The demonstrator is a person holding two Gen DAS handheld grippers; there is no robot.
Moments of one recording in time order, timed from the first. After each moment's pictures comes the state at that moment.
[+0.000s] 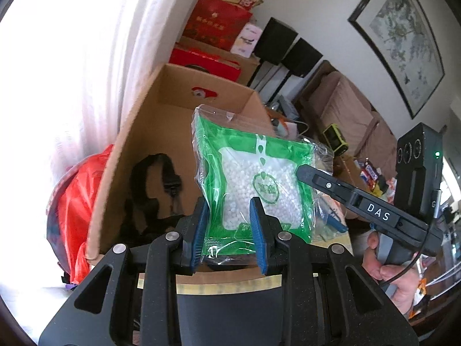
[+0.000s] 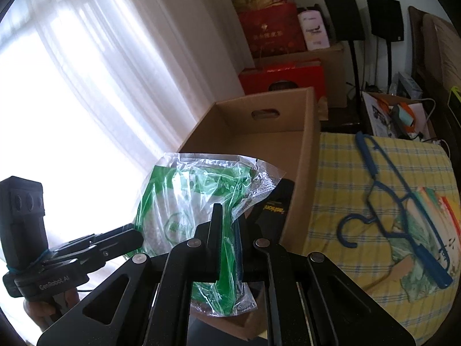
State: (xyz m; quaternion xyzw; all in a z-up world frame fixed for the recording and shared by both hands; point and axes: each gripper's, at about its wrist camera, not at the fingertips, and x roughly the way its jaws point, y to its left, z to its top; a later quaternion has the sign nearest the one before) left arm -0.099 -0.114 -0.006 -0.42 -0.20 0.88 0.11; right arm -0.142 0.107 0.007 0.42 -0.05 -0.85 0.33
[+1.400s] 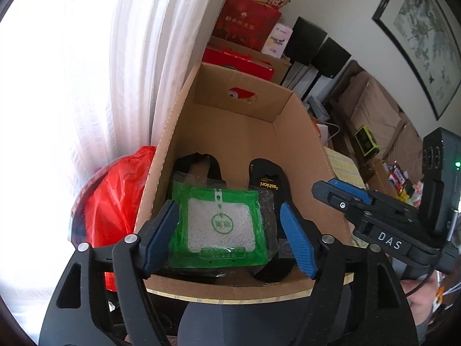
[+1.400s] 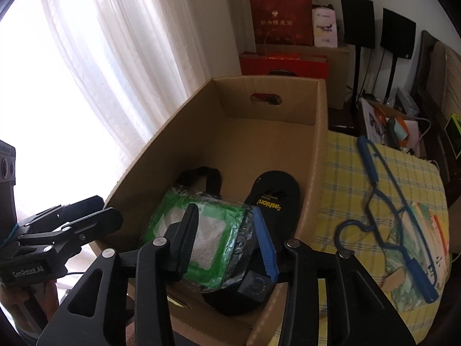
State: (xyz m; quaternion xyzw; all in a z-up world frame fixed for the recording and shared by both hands) left arm -0.112 -0.135 -0.023 -0.42 -0.17 0.89 0.05; right arm -0.142 0.073 -0.012 0.42 0.04 -0.86 0.29
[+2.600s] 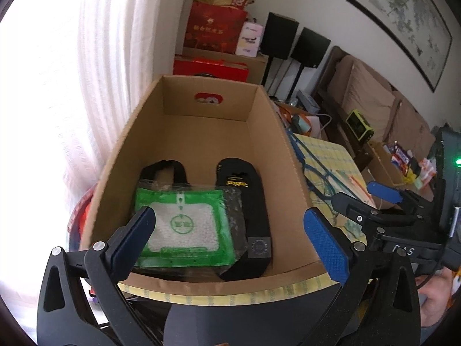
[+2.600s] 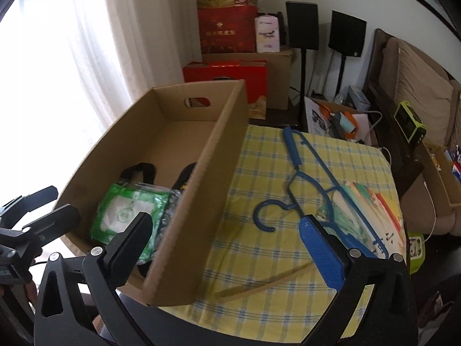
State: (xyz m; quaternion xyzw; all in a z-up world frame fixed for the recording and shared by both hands) left arm -0.102 -0.057 -0.007 -0.40 -0.10 0.91 0.06; right arm -0.127 0.167 -0.010 0.41 0.04 -0.89 0.19
